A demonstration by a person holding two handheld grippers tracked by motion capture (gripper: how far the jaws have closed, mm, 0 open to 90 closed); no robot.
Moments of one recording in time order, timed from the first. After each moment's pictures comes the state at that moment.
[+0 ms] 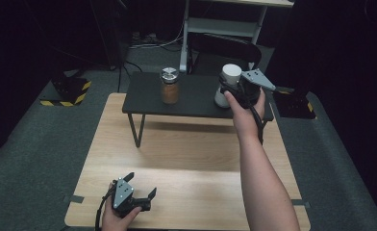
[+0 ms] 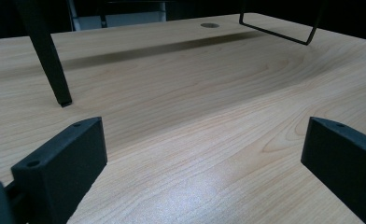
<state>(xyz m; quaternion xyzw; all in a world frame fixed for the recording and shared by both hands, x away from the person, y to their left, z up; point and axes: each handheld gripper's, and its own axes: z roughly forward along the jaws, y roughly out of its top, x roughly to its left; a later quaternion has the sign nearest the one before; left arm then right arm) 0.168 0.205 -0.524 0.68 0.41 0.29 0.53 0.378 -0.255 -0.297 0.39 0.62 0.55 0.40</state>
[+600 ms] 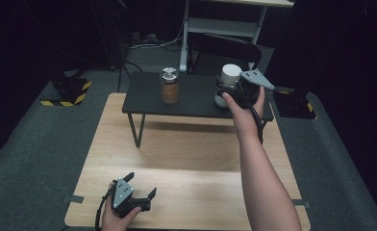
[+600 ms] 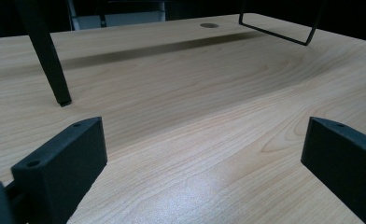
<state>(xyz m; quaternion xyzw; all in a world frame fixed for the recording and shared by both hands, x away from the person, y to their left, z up) 0.169 0.207 -0.525 0.68 0.41 0.29 0.53 0.378 -0.251 -0.296 0.40 0.62 0.54 0.40</state>
